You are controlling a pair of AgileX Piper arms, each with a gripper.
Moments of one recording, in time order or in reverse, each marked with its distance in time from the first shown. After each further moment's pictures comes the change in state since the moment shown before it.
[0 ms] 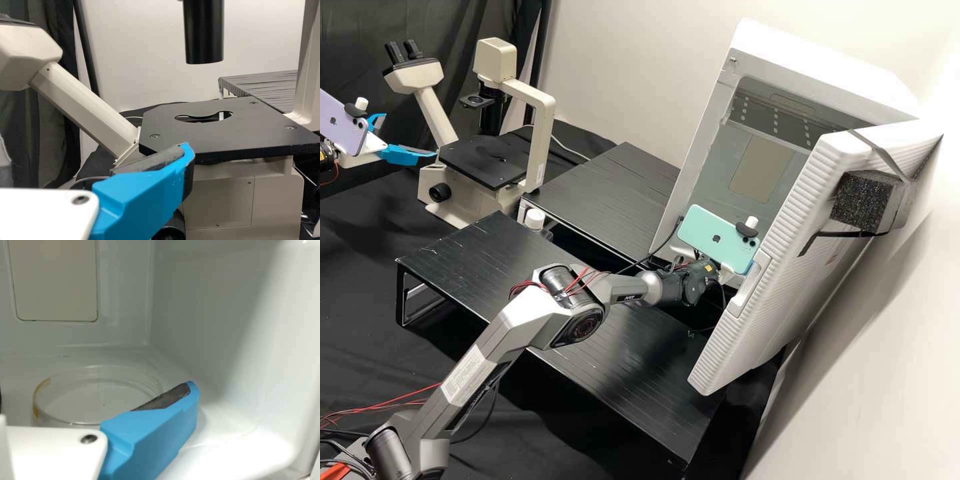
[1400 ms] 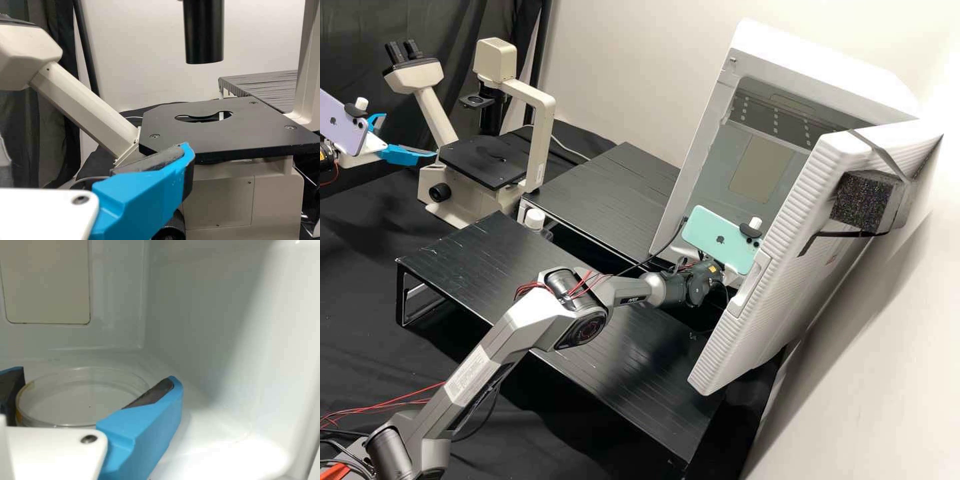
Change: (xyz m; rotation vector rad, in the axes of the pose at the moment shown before) left arm 0.000 0.000 0.000 0.000 0.000 0.000; right arm 0.006 0.004 0.004 -0.002 -0.005 0.016
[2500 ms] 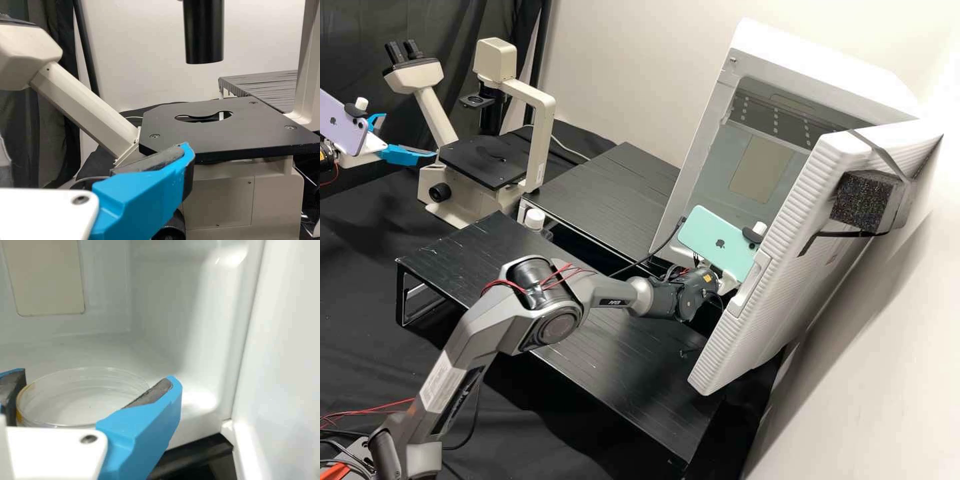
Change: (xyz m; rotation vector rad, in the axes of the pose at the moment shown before) left arm 0.000 0.000 0.000 0.000 0.000 0.000; right arm -0.082 0.034 -0.001 0.047 0.043 0.041
